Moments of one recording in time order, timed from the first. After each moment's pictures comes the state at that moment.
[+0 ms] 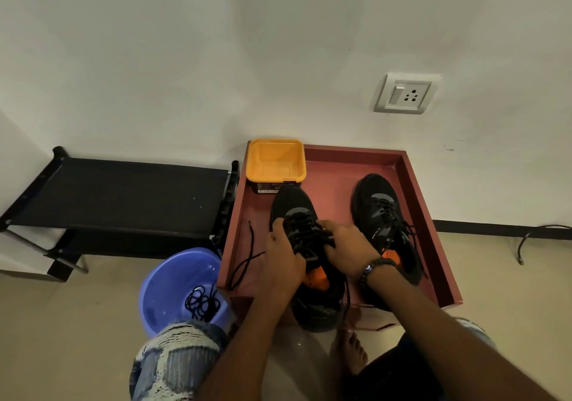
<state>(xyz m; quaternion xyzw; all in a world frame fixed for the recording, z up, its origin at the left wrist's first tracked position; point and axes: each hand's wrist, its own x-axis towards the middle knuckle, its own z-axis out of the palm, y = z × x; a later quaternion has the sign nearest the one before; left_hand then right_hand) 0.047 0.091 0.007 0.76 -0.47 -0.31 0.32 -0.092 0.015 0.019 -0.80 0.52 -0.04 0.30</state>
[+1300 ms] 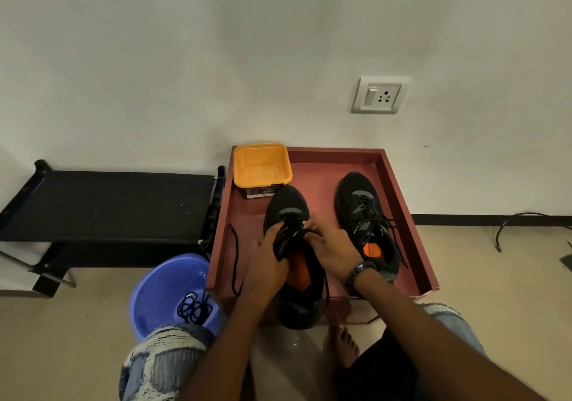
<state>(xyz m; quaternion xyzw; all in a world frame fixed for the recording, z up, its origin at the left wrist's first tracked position) 0.060 0.097 -0.012 0.72 -0.53 -0.32 0.31 -0.093 0.044 0.040 -0.71 0.52 -0.20 0.44</state>
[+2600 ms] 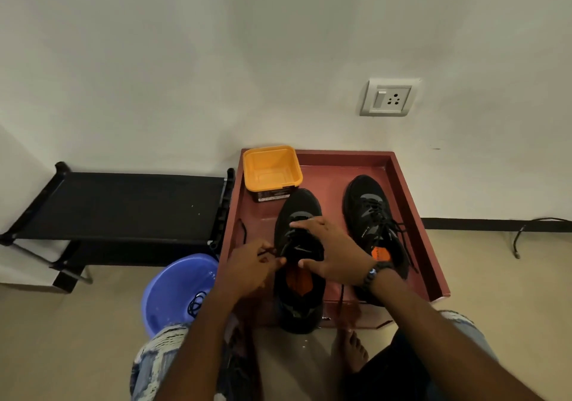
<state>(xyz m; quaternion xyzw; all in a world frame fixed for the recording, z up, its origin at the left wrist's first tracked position) 0.106 0.109 0.016 0.71 -0.53 -0.41 0.22 -0.099 0.042 0.055 -0.84 0.43 -0.04 0.34</state>
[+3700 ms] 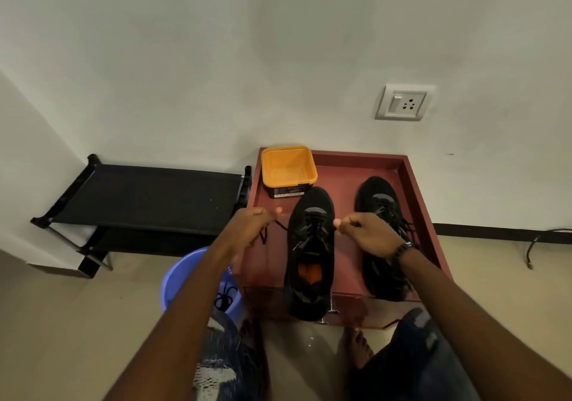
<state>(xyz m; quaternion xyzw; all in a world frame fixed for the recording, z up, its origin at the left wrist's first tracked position) 0.137 0.101 0.073 0.68 -0.41 -0.49 0.37 -0.122 0.021 0.069 -0.74 0.53 -0.09 0.40</state>
